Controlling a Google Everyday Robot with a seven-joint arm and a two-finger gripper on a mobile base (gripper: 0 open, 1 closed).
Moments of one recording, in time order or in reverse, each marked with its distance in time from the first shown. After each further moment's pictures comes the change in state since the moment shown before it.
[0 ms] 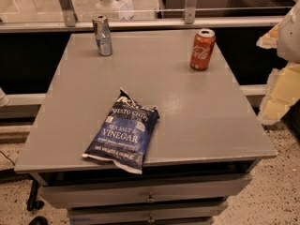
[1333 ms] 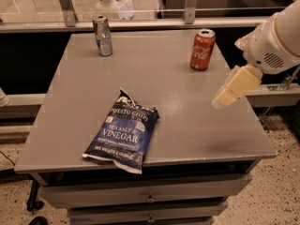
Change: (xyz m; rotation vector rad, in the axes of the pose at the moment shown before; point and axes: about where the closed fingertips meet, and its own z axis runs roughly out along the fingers) arm -0.045 -0.041 0.054 0.086 -0.266 0.183
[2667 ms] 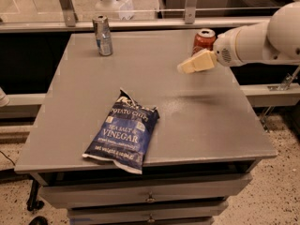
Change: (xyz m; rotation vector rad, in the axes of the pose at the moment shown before) arm -0.044 -0.106 0.102 0.166 -0.385 0.323
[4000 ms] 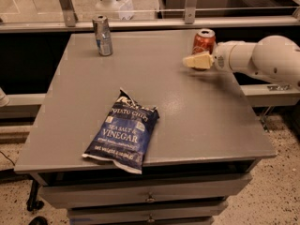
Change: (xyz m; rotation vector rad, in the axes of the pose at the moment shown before) arm 0.028 -0.070 0.070 0.122 -0.152 0.153
